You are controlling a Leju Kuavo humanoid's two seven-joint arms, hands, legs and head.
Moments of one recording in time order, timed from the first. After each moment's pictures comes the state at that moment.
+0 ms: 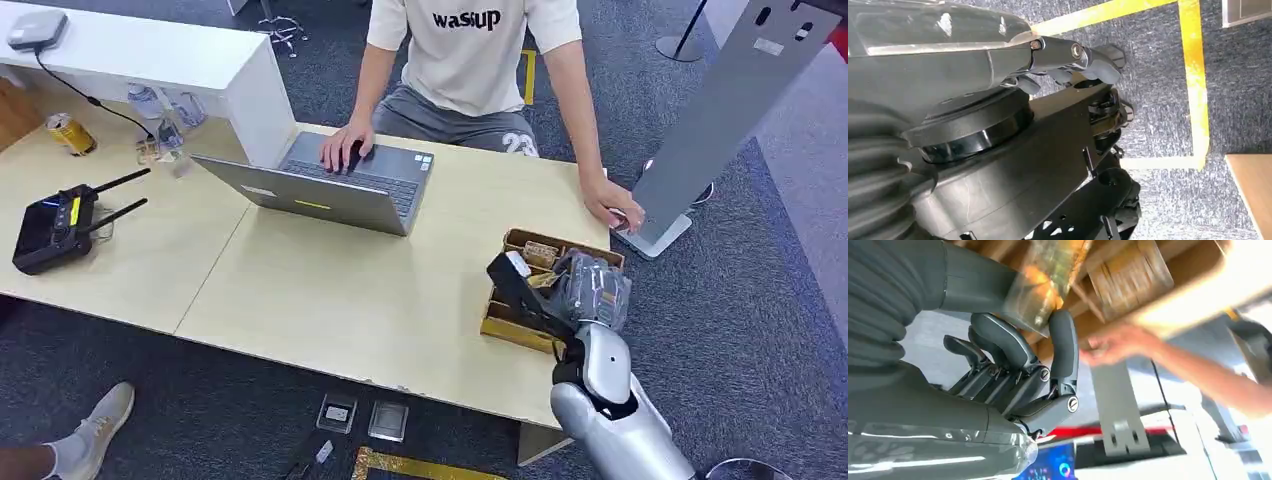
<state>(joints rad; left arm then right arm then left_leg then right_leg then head) -0.10 0.07 -1.14 -0.18 1.34 0.10 -0.25 -0.48 -0.11 0.64 -0.92 1.07 -0.28 0.46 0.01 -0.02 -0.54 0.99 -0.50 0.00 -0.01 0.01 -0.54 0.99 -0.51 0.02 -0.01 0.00</state>
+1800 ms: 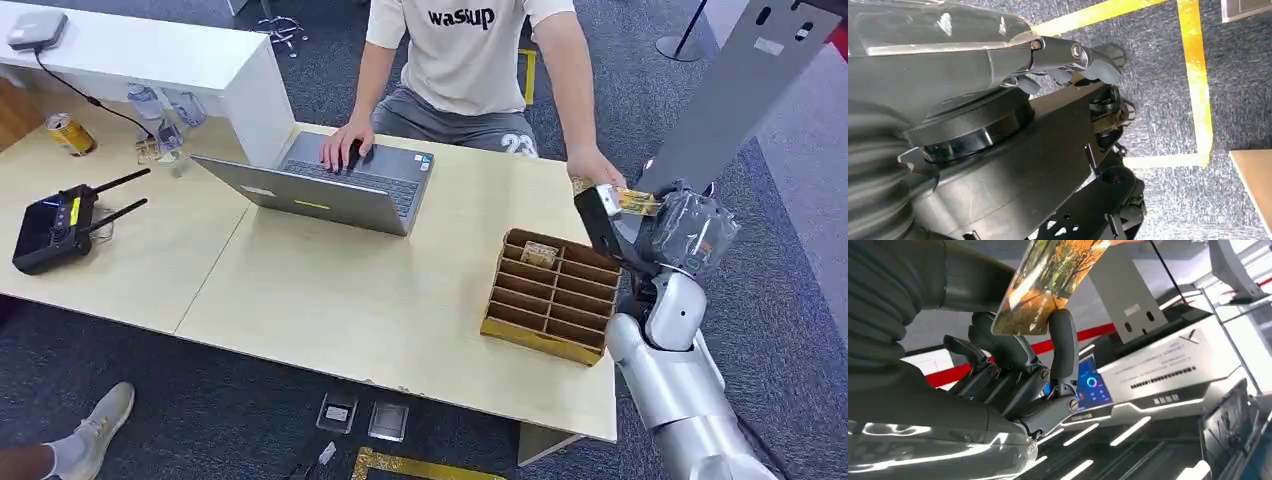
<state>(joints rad) -0.10 0.06 -1.14 -0.18 1.31 0.09 -0.25 -0.70 -0.04 0.32 -0.49 1.27 -0.68 0.18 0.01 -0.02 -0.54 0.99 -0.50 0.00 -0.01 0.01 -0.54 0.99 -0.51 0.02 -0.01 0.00</state>
